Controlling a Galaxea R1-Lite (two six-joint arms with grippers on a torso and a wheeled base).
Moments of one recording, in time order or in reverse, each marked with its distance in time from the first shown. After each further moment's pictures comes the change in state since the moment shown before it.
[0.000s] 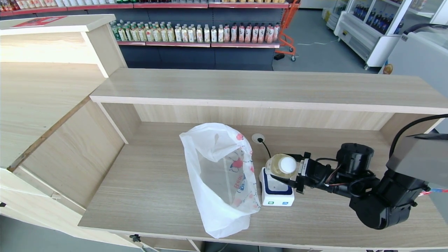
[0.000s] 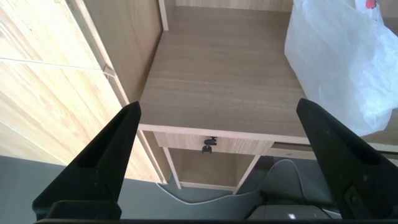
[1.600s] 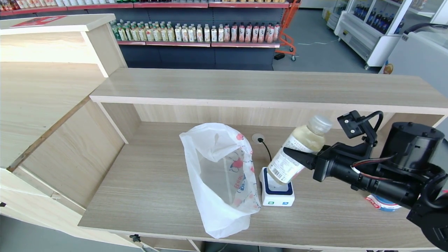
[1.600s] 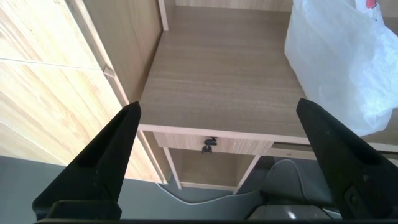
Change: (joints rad) left arm 0.000 0.000 0.000 0.000 0.000 0.000; right arm 0.159 -0.511 0.131 0.282 -0.415 0.988
